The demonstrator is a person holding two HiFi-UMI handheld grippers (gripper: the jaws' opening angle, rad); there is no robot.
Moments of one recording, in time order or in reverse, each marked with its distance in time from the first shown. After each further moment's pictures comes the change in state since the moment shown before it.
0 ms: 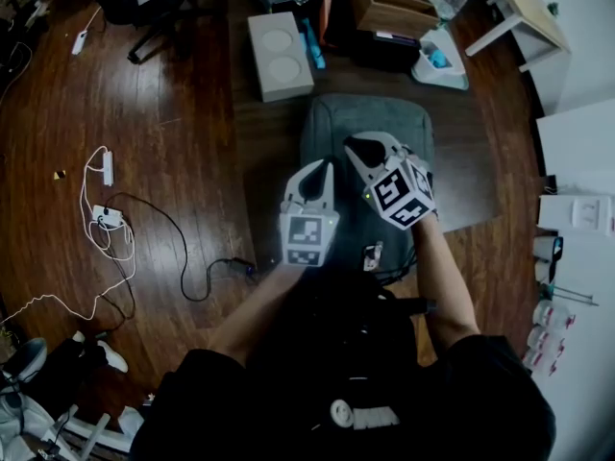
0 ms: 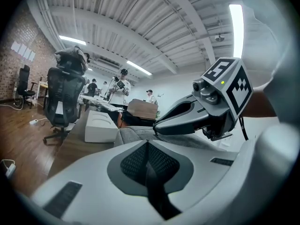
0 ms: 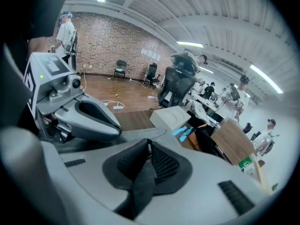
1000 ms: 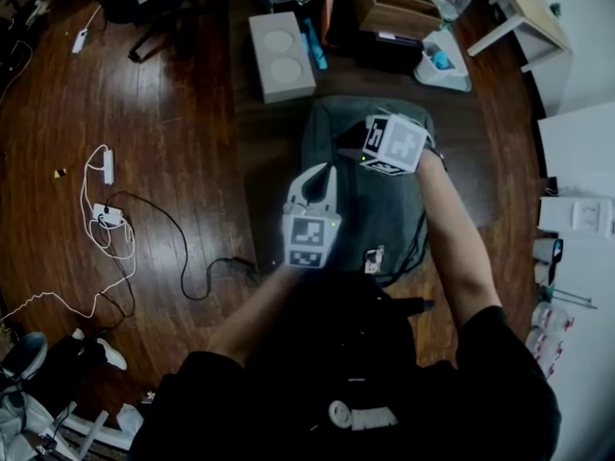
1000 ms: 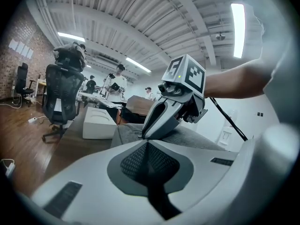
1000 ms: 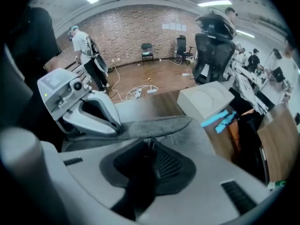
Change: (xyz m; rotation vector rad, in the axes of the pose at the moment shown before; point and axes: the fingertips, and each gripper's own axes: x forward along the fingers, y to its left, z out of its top) left arm 0.006 -0.002 -0.010 -0.007 0.038 -0.012; right arm 0.038 0.013 -0.017 -0.059 0.284 0.540
